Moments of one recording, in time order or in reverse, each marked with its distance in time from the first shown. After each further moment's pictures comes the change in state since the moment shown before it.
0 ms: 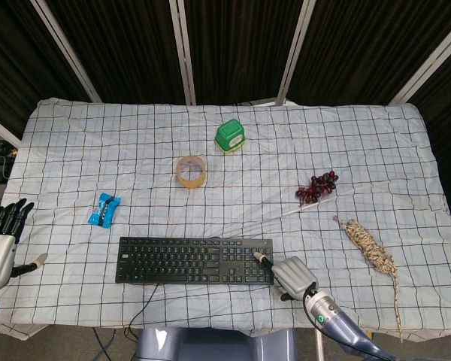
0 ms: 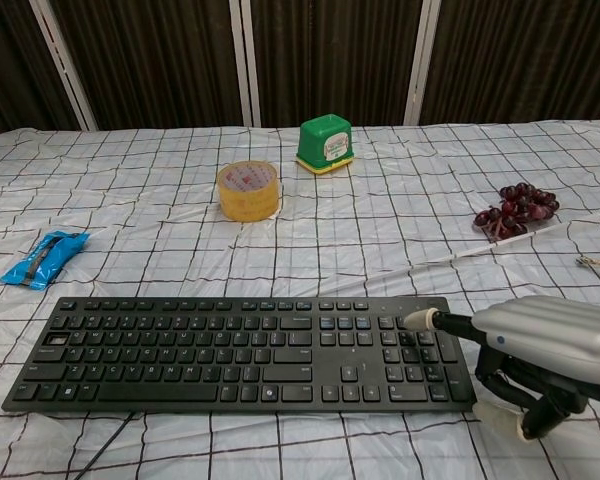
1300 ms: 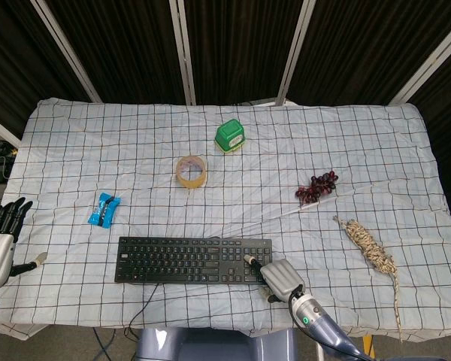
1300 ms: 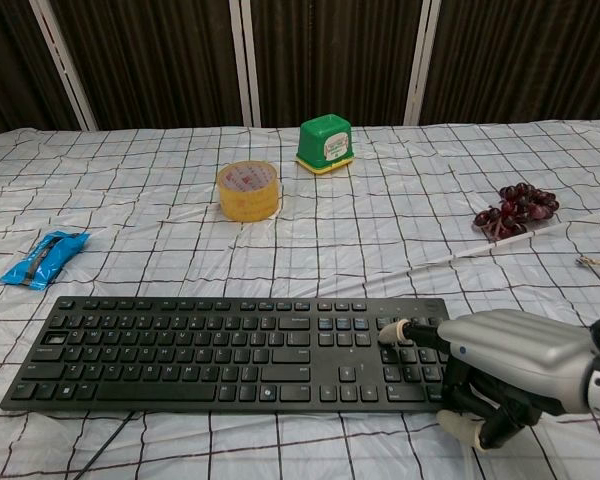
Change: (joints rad) left arm -0.001 0.005 -0.005 -0.007 -0.006 0.000 -0.017; right arm 0.037 -0.109 -0.023 -0.008 0.156 0.053 -0.109
